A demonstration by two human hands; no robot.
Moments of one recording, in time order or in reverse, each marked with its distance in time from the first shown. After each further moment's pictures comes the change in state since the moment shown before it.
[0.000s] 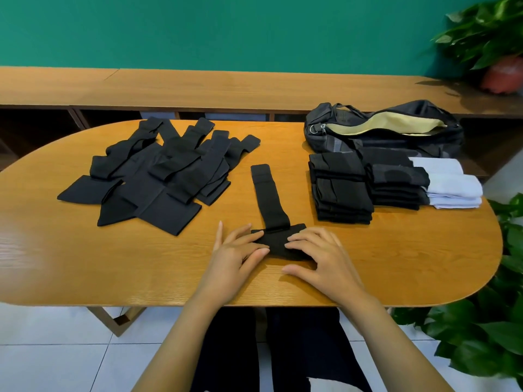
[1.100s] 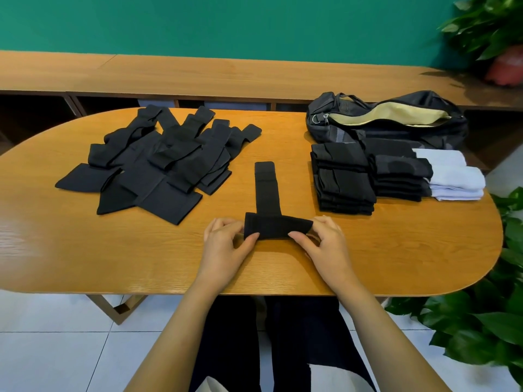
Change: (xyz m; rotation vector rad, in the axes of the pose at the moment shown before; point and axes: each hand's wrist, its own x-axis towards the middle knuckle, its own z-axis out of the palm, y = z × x) left_hand 0.001 0.001 -0.005 -0.112 0.150 -0.223; right_hand 0.008 -0.010 0.007 0.300 0.089 0.394
